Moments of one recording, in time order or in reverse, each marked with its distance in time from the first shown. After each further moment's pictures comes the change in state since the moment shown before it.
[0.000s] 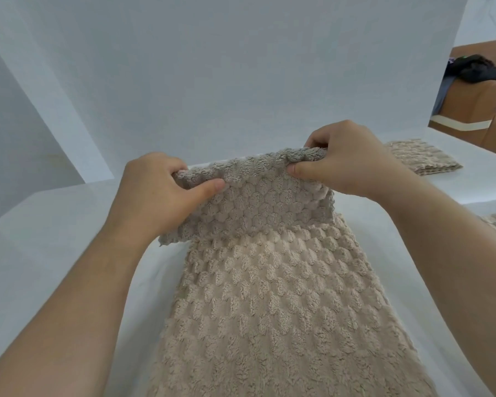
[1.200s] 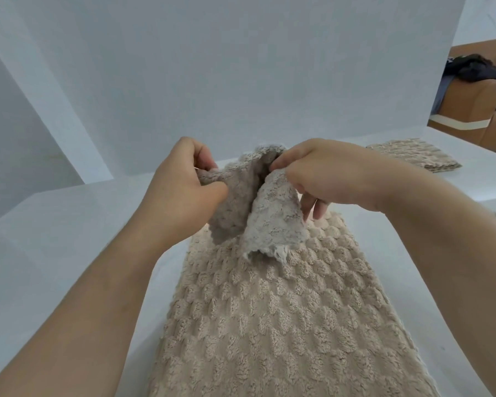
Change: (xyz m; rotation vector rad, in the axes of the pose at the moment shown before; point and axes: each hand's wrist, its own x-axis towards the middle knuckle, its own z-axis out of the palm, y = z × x) left_hand -0.016 0.039 -0.005 -0.496 -0.184 -0.148; right_hand -0.023 -0.046 -0.006 0.070 -0.410 0.115
